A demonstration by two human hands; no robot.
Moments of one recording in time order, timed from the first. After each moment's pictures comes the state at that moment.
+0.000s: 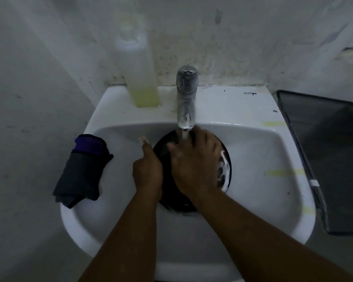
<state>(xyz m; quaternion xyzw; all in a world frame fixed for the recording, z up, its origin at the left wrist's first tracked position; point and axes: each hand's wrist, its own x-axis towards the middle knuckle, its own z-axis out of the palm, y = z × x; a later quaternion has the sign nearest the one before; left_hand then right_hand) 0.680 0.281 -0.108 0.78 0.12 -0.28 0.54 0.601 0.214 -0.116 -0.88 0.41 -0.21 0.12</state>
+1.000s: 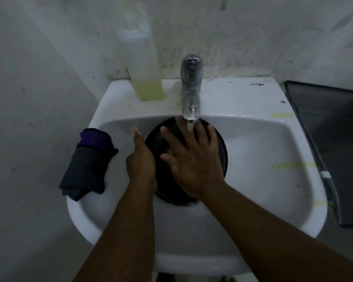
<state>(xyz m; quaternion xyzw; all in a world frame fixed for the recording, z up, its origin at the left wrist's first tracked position) 0.691 0.294 -0.092 0.72 0.17 -0.31 0.60 0.595 0.217 -0.132 -0.94 0.26 -0.20 0.03</state>
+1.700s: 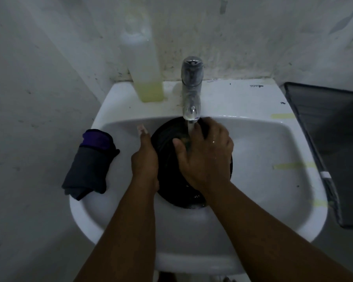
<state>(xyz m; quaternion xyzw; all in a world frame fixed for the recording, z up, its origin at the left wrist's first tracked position) 0.690 0.293 -0.096 0.70 0.13 -0.36 0.60 0.590 0.211 -0.117 -0.87 0.42 -0.24 0.11</state>
